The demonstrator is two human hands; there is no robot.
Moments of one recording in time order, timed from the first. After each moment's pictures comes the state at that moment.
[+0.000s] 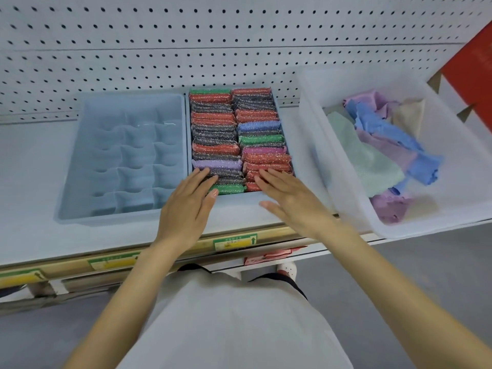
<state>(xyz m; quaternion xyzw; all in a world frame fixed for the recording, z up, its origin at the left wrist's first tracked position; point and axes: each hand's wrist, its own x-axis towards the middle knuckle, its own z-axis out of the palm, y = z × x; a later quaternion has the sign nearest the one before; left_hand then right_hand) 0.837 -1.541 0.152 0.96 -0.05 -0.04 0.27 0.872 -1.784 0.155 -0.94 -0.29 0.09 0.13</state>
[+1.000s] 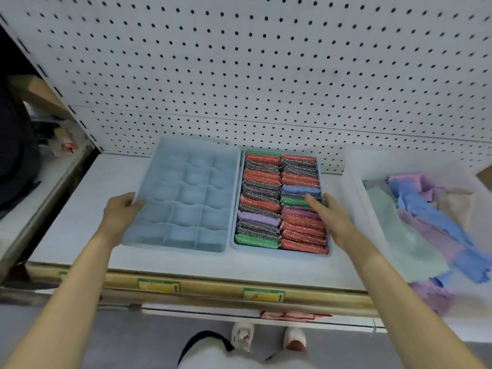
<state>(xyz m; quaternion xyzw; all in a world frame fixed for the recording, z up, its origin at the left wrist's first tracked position) 0.862 -1.339 0.178 0.79 0.36 0.04 0.49 0.980 -1.762 0.169 -0.76 0.14 0.21 0.61</state>
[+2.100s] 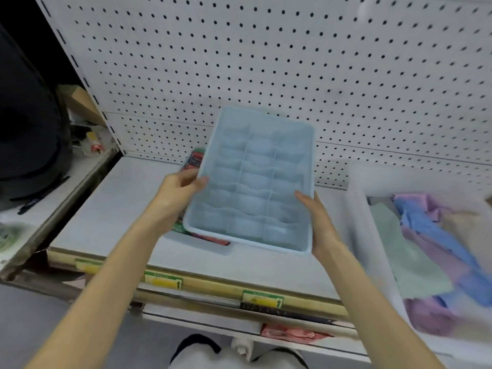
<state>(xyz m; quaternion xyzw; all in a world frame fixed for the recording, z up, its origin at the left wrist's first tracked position) 0.860 -1.458 0.277 0.73 0.20 0.07 0.65 0.931 -1.715 0.231 -0.56 0.04 0.24 0.79</state>
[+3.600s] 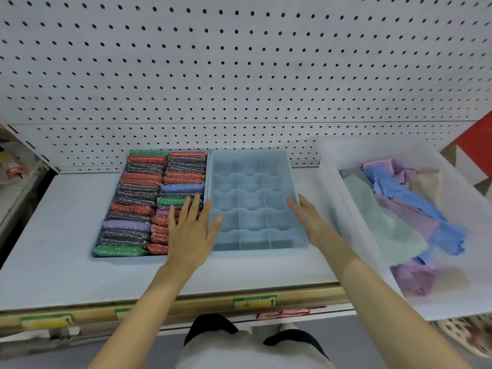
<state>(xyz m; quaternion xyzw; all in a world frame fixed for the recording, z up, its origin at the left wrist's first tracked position) 0.895 -1.495 0.147 1.00 0.04 -0.01 0.09 0.976 -1.750 0.151 -0.72 0.18 0.20 0.64</state>
